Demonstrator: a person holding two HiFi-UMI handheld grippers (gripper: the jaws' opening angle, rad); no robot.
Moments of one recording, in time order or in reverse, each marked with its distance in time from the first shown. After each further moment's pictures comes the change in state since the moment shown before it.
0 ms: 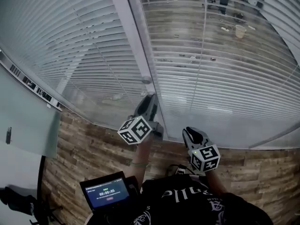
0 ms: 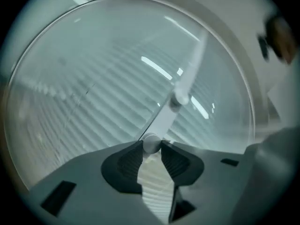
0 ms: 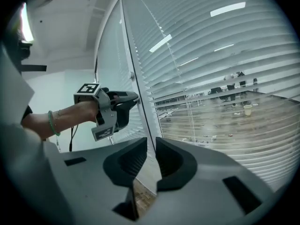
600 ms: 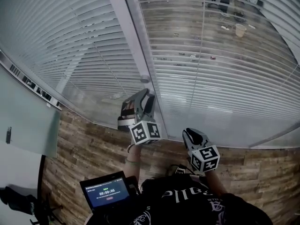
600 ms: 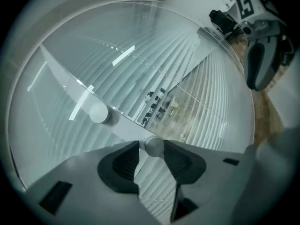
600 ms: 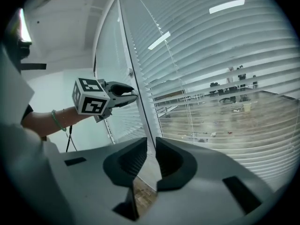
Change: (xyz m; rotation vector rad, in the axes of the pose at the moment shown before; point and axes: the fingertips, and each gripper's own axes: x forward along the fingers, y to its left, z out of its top) left arm 0.002 -0.002 -0.007 1.639 0.312 0.178; right arm 0.000 -0.003 -0.018 0.014 0.032 -0.001
